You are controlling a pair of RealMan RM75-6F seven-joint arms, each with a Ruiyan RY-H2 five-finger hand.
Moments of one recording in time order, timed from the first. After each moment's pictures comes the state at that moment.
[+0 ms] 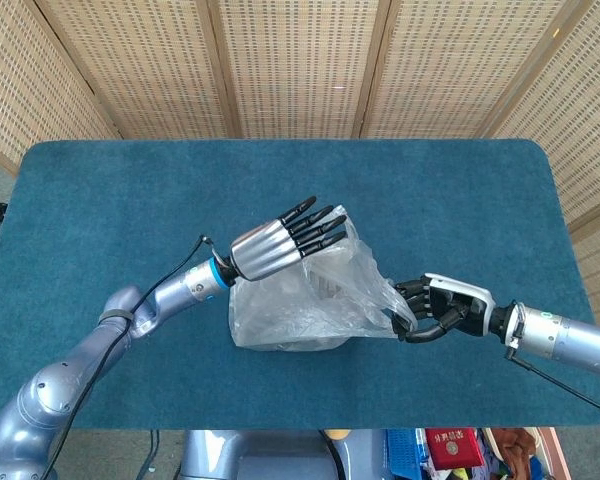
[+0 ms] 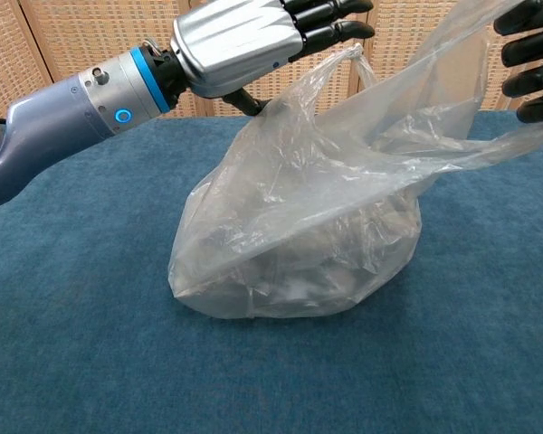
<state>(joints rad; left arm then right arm) -1.14 -1.90 -0.07 -0.44 1.85 1.40 0.01 1.11 -0.81 -0.41 -1.48 -2.07 1.21 2.46</state>
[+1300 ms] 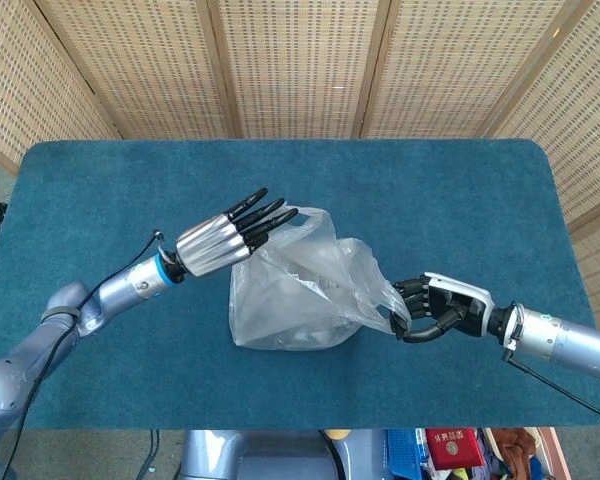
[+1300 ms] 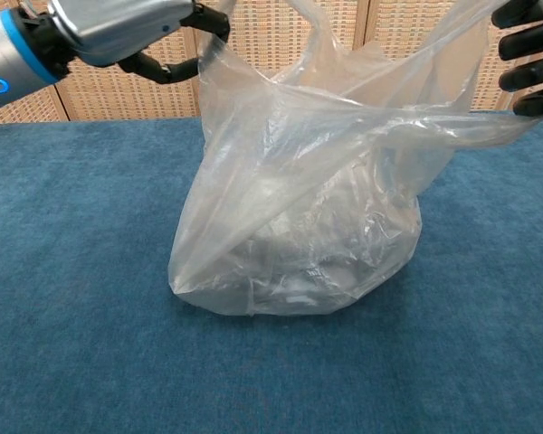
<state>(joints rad) -1.01 -1.67 0.04 -0.59 1.82 1.58 0.01 1.13 -0.80 -0.44 -1.54 -2.01 1.20 2.40</state>
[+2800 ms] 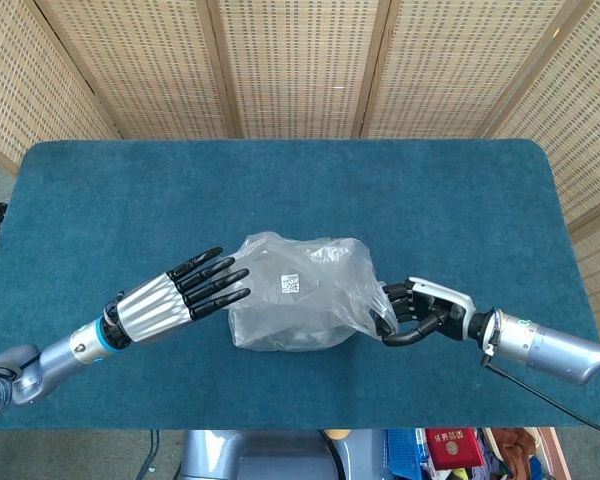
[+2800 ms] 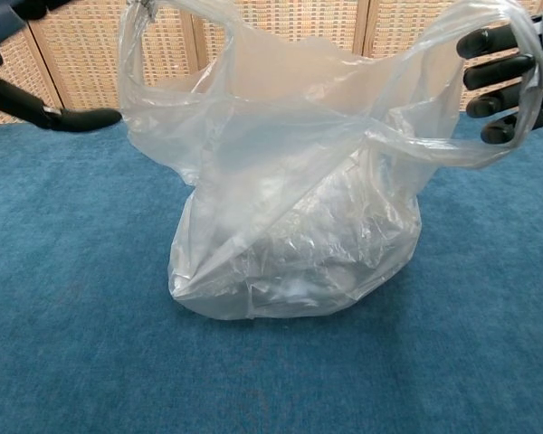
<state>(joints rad) -0.79 -1.43 0.08 -1.10 1.97 1.74 0.01 1.15 -0.82 -0.41 -1.64 -1.95 1.08 2.29</state>
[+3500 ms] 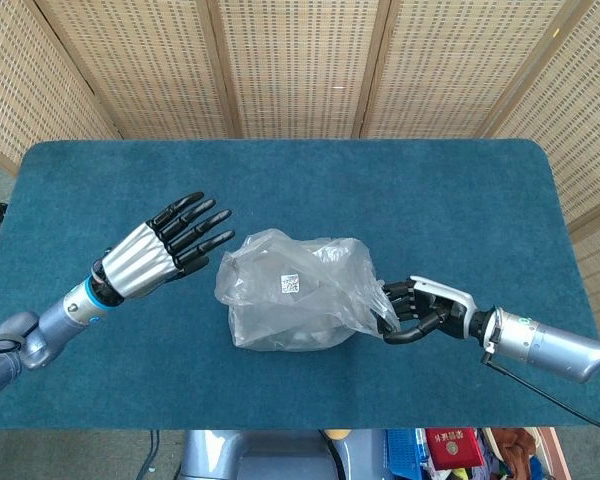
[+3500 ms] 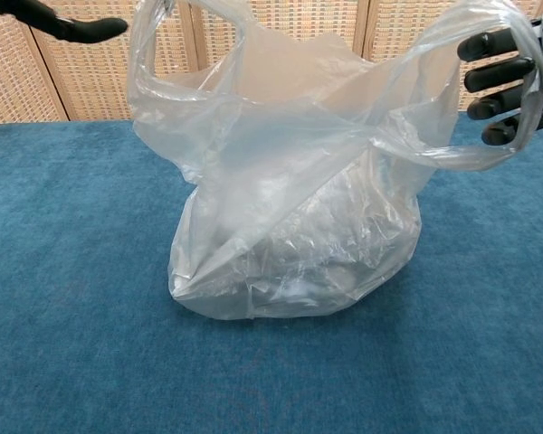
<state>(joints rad) -0.85 -1.49 -0.07 -0.88 1.87 1.72 -0.17 1.15 -0.83 -0.41 -1.62 -1.95 1.09 2.31</state>
